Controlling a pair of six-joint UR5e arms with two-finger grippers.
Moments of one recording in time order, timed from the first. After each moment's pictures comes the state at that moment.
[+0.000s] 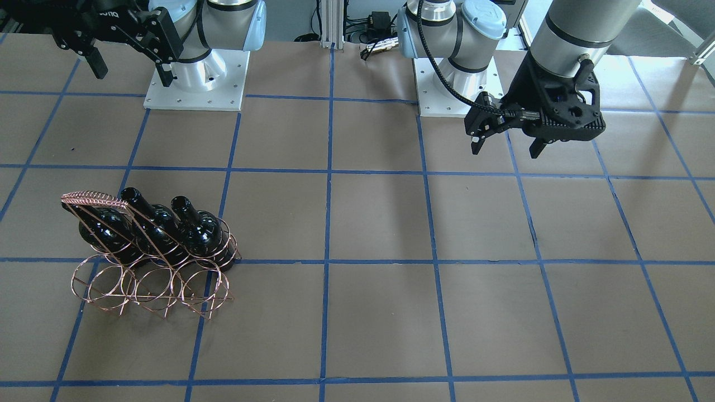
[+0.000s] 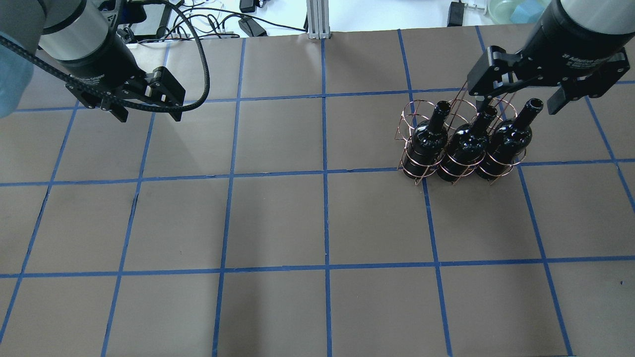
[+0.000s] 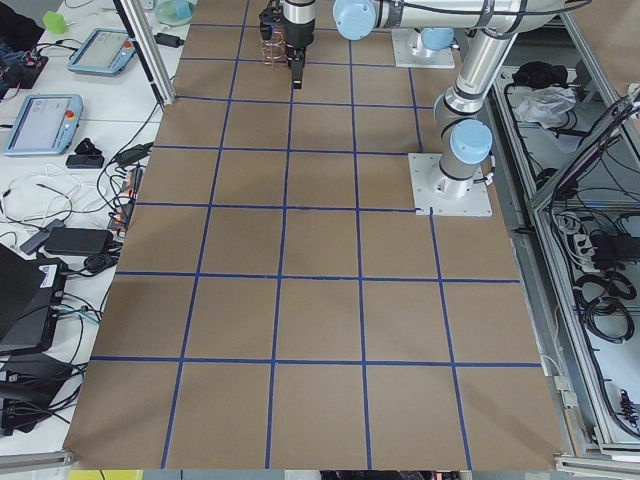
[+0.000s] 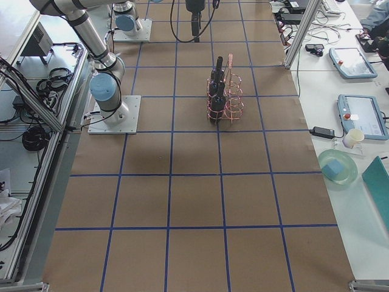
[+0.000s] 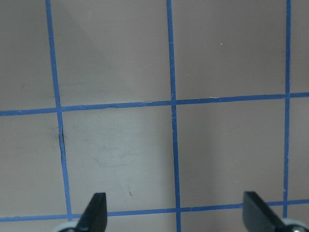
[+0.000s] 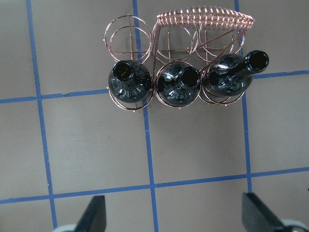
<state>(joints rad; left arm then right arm) -1.51 -1.55 -1.58 -1.54 1.56 0.11 1.54 -1.73 1.54 -1.48 -1.60 0.10</state>
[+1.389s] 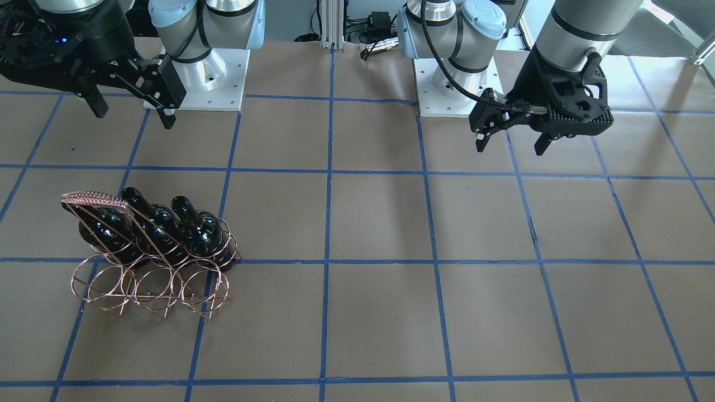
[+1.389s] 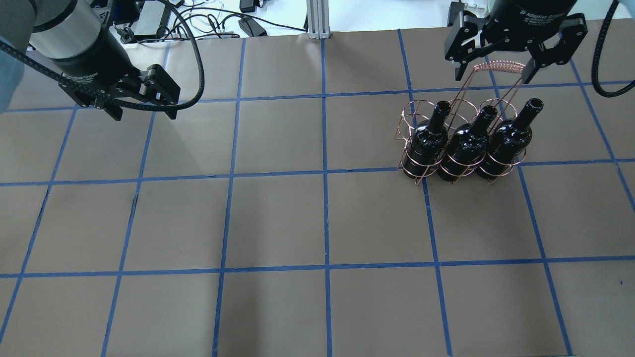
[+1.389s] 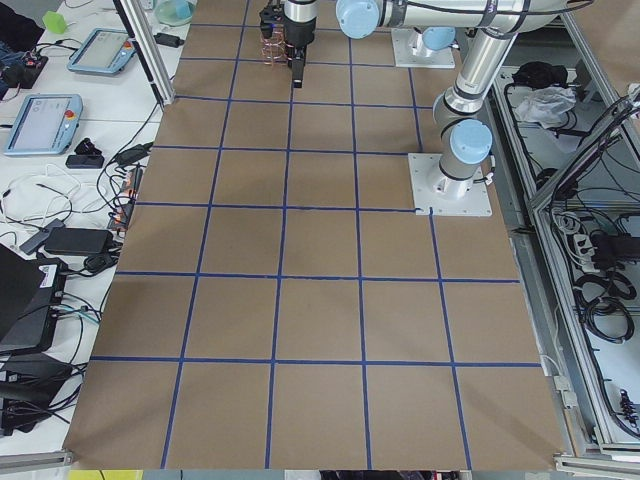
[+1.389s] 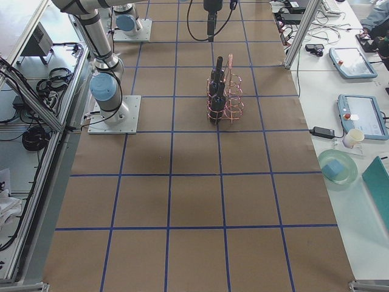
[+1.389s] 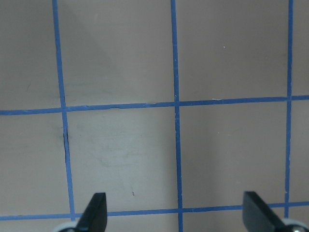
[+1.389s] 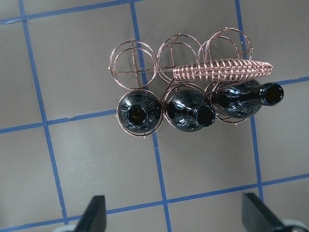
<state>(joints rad) -1.50 -1.54 -1.58 -1.54 1.56 0.11 1.57 -1.57 1.41 -1.47 -1.61 0.15</state>
